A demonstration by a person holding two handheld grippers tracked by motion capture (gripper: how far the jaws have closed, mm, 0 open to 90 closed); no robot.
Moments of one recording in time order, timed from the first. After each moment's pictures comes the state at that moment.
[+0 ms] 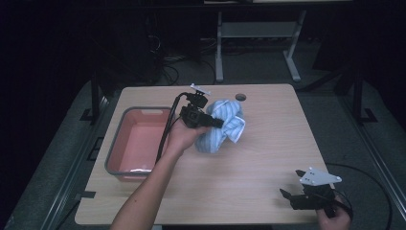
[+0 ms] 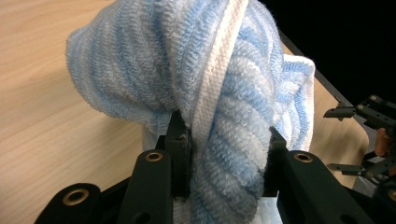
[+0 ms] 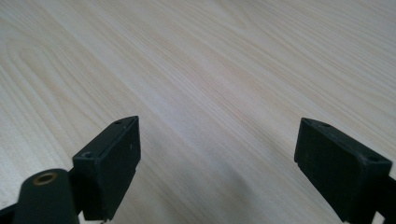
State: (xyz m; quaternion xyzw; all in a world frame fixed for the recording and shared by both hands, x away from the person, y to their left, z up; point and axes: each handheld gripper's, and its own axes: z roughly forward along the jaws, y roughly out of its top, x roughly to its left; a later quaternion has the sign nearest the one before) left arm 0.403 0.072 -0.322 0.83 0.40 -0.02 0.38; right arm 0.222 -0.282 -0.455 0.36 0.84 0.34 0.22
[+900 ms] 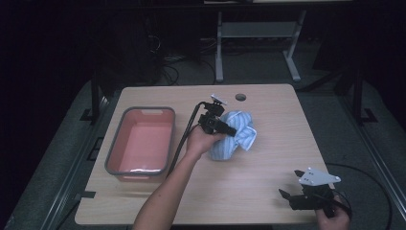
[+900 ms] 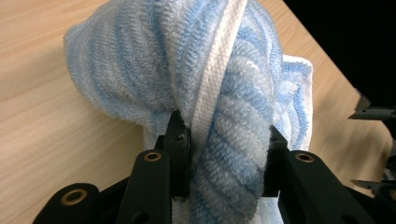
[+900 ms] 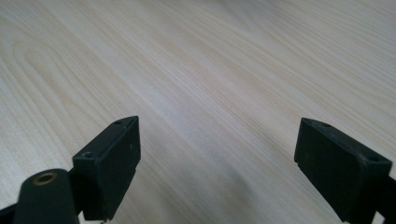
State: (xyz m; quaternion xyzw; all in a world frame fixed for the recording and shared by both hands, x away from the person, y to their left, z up) left arm 0.419 0.024 -0.375 0.84 0.42 -0.05 0.35; right arm 0.223 -0.280 -0.455 0.36 0.84 0.34 0.22
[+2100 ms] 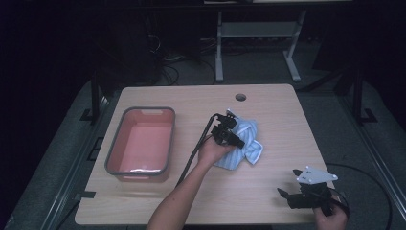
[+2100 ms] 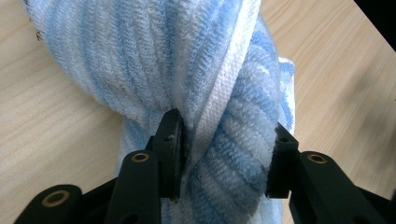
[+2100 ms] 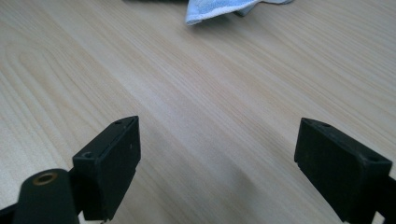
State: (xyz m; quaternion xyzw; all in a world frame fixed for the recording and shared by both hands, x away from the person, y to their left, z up) left arm 0.414 -0.009 -0.419 0.86 0.40 -0.05 0.30; right arm 0.228 -0.276 -0.458 0.36 0.84 0.34 0.21
